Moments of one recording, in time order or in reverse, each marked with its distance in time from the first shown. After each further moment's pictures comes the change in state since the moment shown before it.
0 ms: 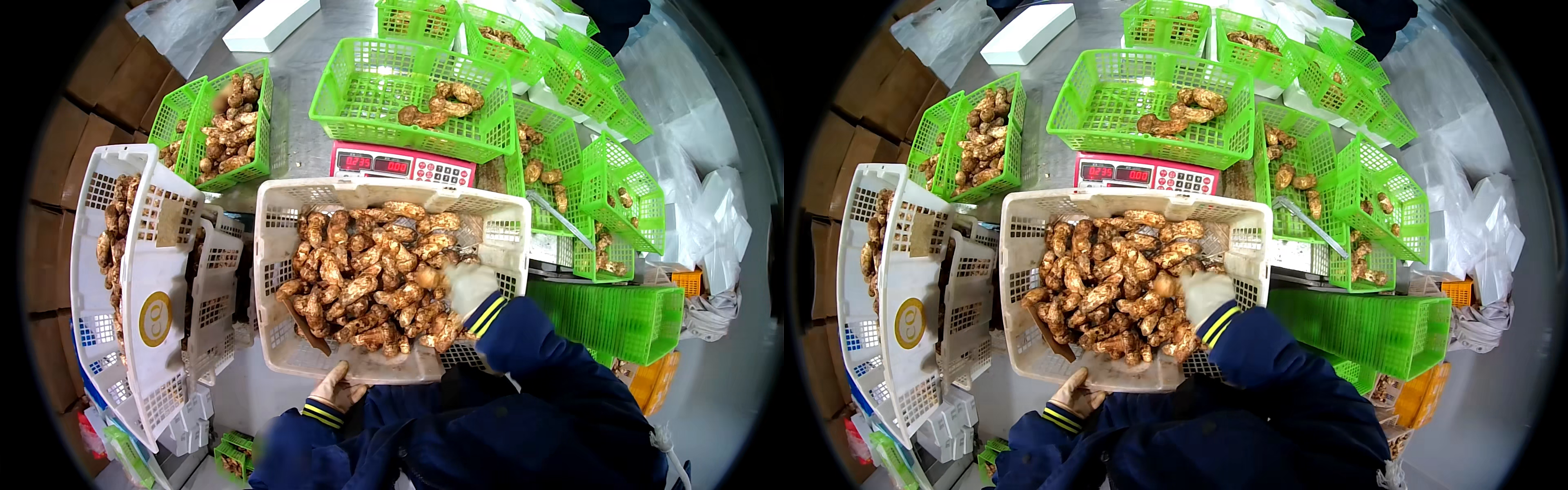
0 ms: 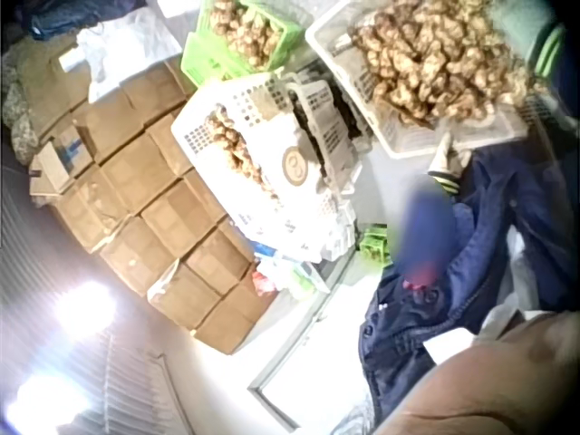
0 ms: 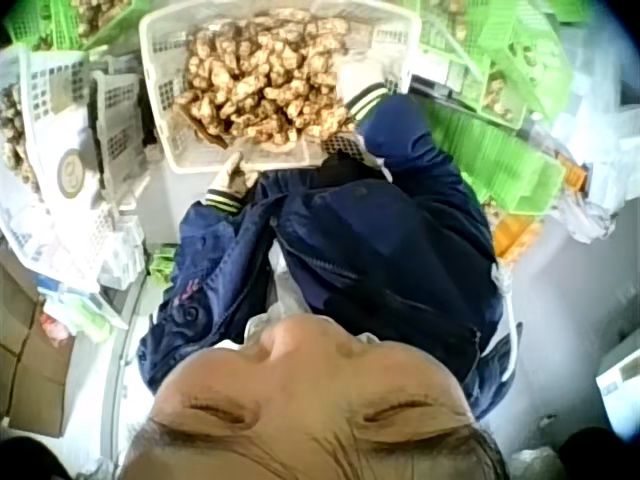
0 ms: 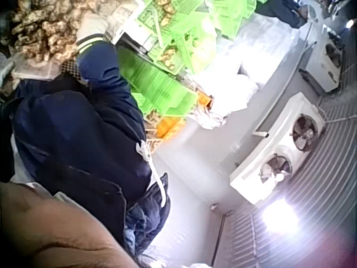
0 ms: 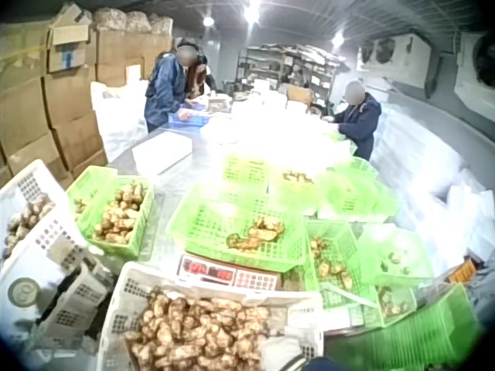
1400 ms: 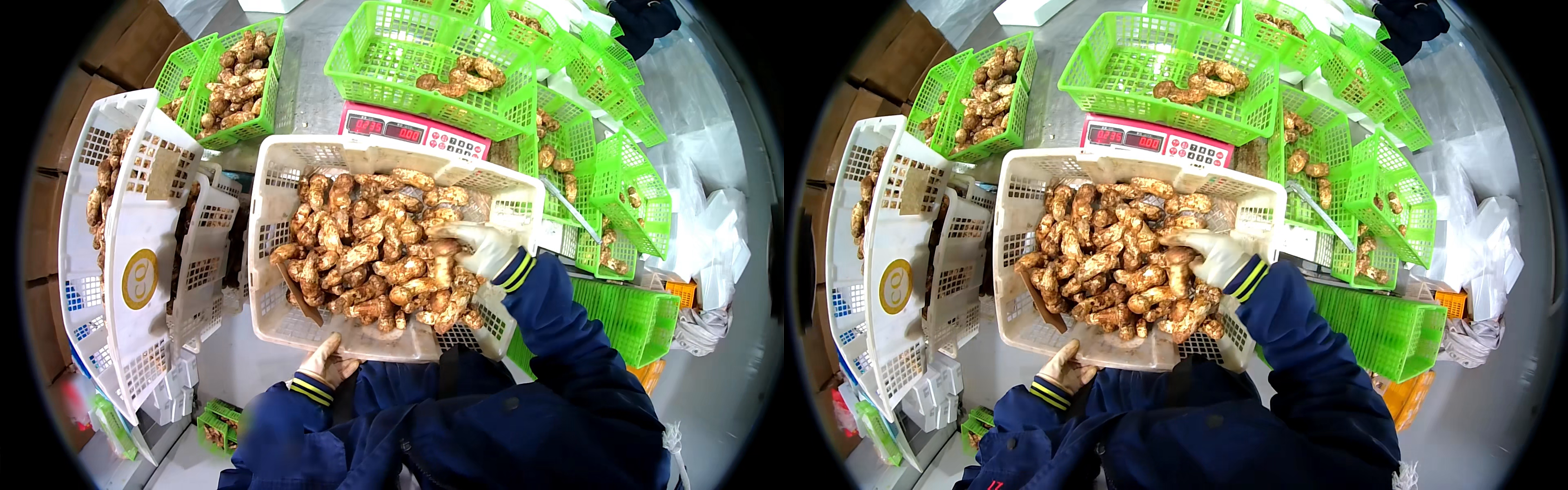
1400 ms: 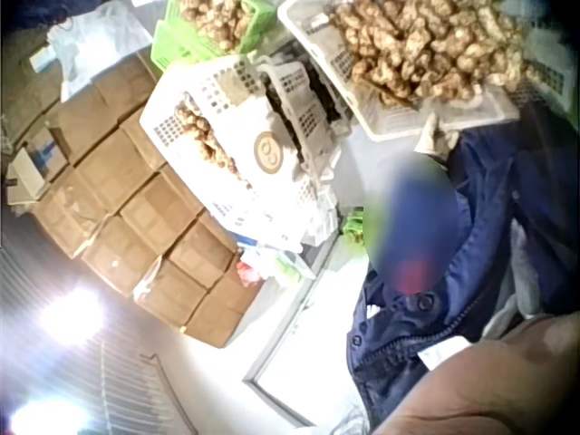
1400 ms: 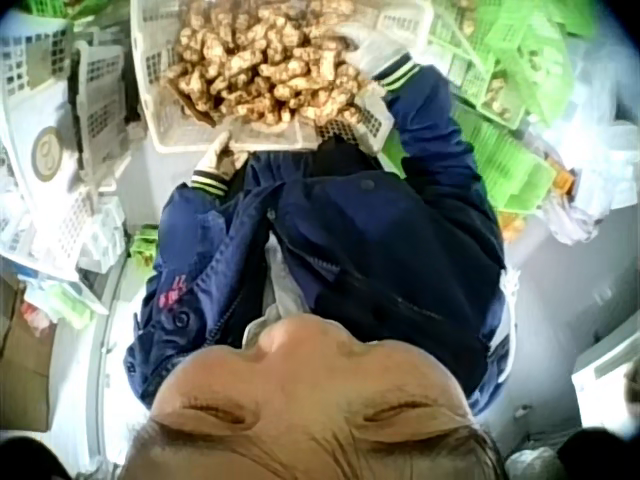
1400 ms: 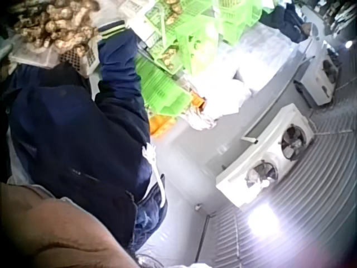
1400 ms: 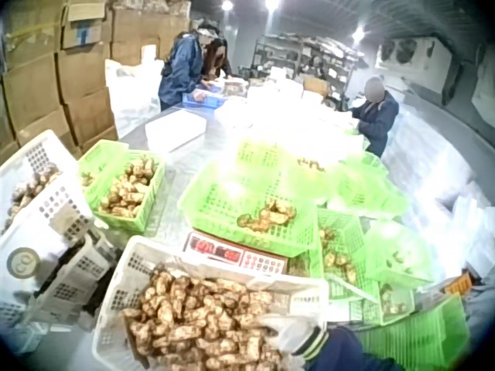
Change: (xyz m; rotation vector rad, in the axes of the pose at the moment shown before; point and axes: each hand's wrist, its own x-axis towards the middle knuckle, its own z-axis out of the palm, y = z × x) left_hand -0.001 -0.002 0.000 -0.005 0.019 0.041; right_hand 0.016 0.035 -0.021 0.873 -0.001 -0.449
